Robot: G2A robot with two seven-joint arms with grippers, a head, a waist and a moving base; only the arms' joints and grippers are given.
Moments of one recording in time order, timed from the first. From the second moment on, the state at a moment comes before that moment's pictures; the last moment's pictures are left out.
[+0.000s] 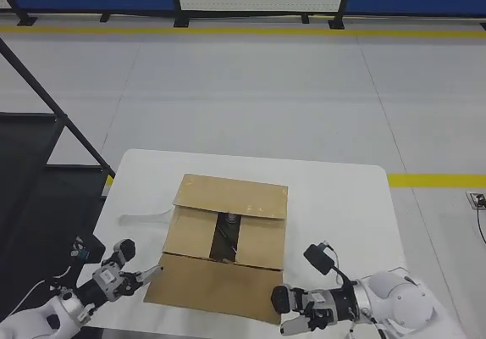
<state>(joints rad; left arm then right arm) 1.58 -1.10 -1.85 -1.86 0.69 -0.75 -0.55 -1.17 -1.03 1.18 -1.70 0.26 -0.59 1.23</state>
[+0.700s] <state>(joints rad) 1.57 -1.09 -1.81 -1.82 0.86 -0.81 -0.55 -1.01 -1.05 1.11 -1.59 0.60 -0.34 1.05</state>
